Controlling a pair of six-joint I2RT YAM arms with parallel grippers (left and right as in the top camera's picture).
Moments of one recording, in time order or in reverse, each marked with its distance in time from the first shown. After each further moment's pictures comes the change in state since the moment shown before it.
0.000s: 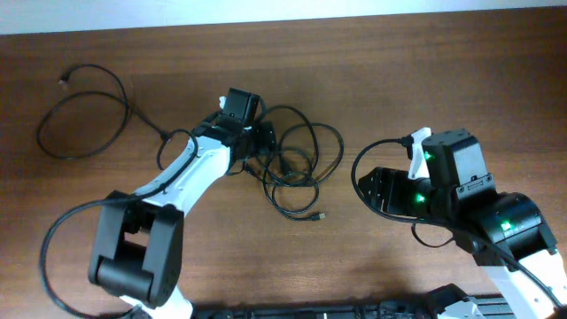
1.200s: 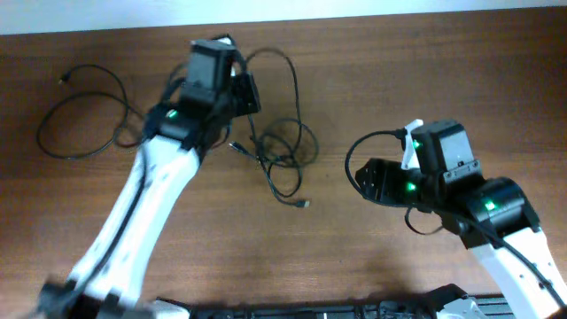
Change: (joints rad) left arm 0.019 -0.278 0.306 -0.209 0.011 0.073; right arm 0.000 0.084 0.000 0.063 0.035 0.000
